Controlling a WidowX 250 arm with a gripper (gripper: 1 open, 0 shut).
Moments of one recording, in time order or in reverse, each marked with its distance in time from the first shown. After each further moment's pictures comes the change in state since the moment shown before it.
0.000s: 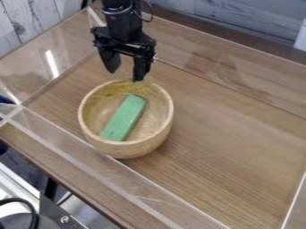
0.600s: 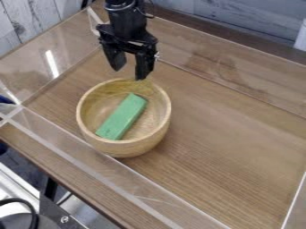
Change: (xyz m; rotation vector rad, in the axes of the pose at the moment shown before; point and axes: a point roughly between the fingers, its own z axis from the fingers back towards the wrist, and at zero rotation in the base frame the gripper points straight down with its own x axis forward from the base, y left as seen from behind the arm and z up) arm 0.003 -0.004 0.000 -0.048 0.023 -0.079
